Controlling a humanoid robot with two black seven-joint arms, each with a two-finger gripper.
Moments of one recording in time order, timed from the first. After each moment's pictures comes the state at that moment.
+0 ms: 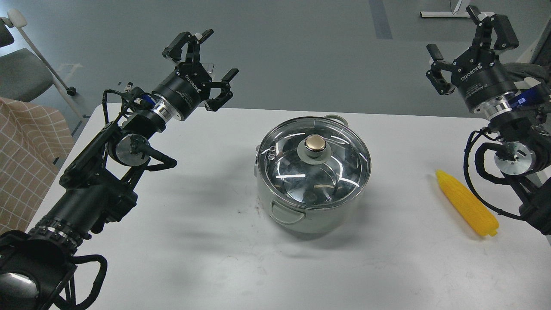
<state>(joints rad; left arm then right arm) -0.63 0.18 -1.19 -0.92 0.41 -0.49 -0.06 0.79 -0.44 0.76 0.79 -0.26 0.38 0.49</state>
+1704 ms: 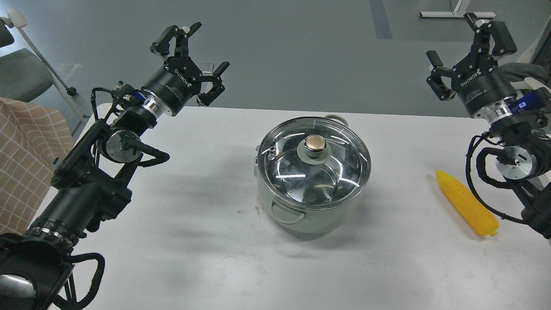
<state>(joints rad) -0.64 0.20 -1.25 -0.90 0.40 -0.49 -0.02 0.78 -0.44 0.74 0.78 -0.28 0.38 0.49</state>
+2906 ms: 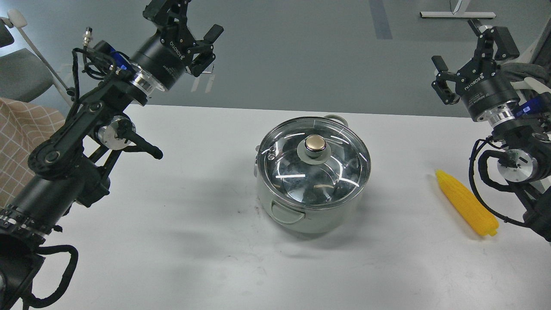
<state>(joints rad) -0.69 0.34 -1.12 -1.18 0.90 -0.36 -0.26 0.77 -0.44 0.74 0.77 -0.28 0.36 0.49</state>
